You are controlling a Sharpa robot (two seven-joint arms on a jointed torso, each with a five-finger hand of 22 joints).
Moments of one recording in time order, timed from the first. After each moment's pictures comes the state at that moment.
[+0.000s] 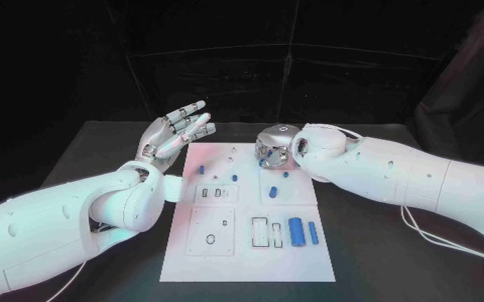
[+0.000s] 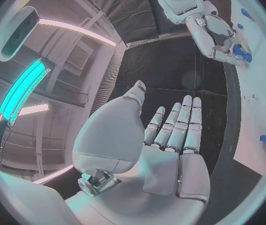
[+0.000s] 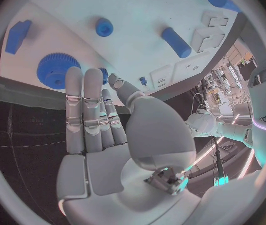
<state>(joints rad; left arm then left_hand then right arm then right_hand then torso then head) 1.15 -0.91 -0.07 1.70 0.03 -0.46 0.64 1.34 0.00 0.09 0.20 0.05 0.51 0.16 0.09 0.06 0.60 0.26 0.12 0.06 0.70 0.23 0.19 0.10 0.13 0.57 0.29 0.21 0.12 1.21 -0.54 -0.04 1.20 -1.70 -0.09 -0.03 1.25 -0.02 0.35 -0.25 0.15 1.02 0.16 0.07 0.07 1.15 0.09 0.07 0.06 1.46 -0.01 0.72 0.44 0.16 1.17 0.09 0.89 0.44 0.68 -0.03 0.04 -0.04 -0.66</state>
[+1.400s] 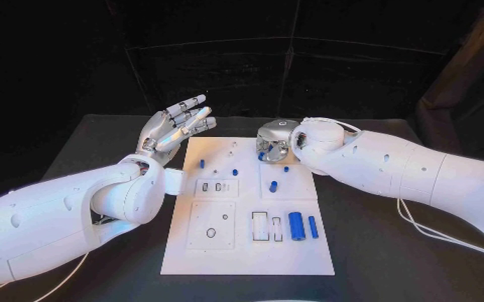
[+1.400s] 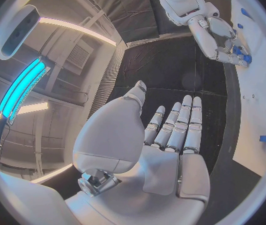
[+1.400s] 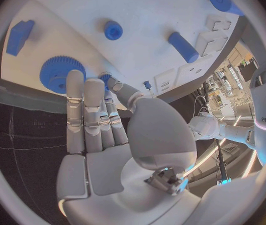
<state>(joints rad) 1.15 -0.91 -0.07 1.69 0.03 -0.45 0.64 1.34 0.01 0.09 0.18 0.05 0.53 0.16 0.09 0.06 0.61 0.26 0.13 0.06 0.71 0.23 0.19 0.09 0.13 0.59 0.29 0.21 0.11 1.21 -0.51 -0.04 1.15 -1.71 -0.07 -0.03 1.23 -0.02 0.48 -0.20 0.09 1.08 0.15 0.06 0.07 1.20 0.08 0.07 0.06 1.46 -0.01 0.89 0.59 0.18 1.15 0.09 0.98 0.48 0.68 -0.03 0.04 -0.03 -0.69</state>
